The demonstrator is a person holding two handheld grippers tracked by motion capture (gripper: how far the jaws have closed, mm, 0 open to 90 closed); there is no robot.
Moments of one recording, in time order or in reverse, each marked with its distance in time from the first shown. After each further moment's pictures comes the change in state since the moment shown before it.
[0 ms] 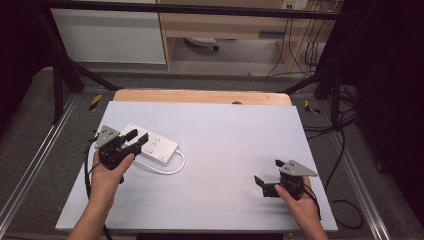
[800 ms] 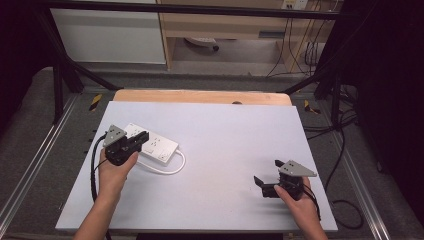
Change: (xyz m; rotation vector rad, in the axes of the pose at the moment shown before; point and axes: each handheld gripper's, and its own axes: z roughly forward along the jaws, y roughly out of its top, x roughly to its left) left arm 0.009 -0.014 0.022 0.038 -0.045 0.053; right arm 0.002 0.001 0.000 0.004 -0.003 -0.002
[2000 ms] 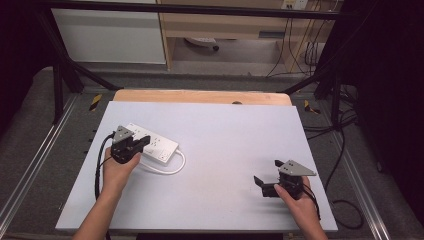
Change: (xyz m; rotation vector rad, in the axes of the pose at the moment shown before) left arm 0.012 -0.015 0.024 0.134 0.012 0.020; right arm -0.002 -0.001 0.002 0.006 0.004 0.007
